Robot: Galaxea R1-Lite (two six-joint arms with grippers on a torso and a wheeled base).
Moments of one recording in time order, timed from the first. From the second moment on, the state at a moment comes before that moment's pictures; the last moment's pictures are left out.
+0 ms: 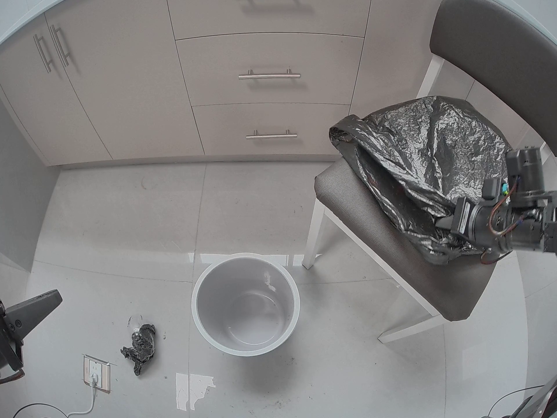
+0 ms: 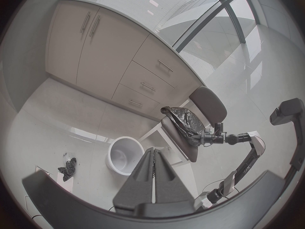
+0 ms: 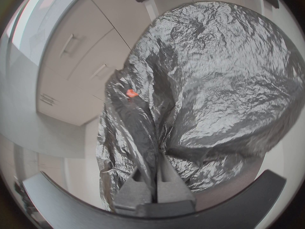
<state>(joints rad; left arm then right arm) -0.19 0.63 -0.47 -0.02 -0.37 -0.45 0.27 1.54 -0.87 -0.16 0.03 0.52</state>
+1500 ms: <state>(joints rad) -0.45 1.00 -0.61 -0.15 -0.38 -0.67 0.43 1.23 -1.29 0.15 0.64 0.77</state>
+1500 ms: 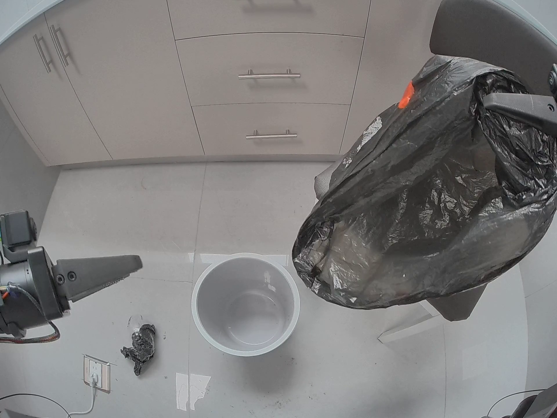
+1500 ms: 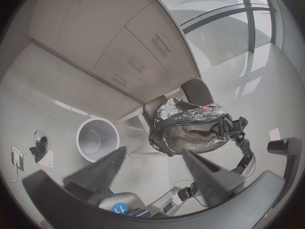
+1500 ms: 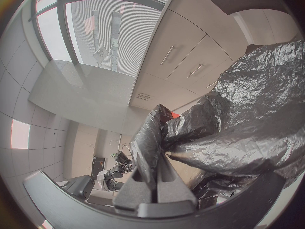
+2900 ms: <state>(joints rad) -0.79 1.61 -0.61 -0.76 -0.17 -0.41 0.59 1.25 -1.46 0.14 0.56 0.77</state>
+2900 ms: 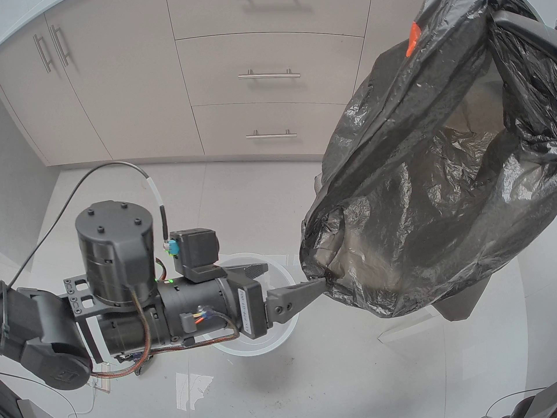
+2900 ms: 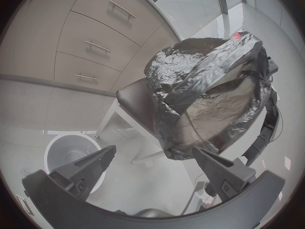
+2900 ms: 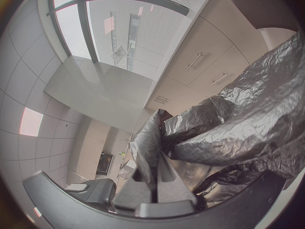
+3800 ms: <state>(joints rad) -0.86 1.75 -0.73 -0.87 0.07 -0.44 0.62 1.25 -1.47 0.14 0.57 0.77</state>
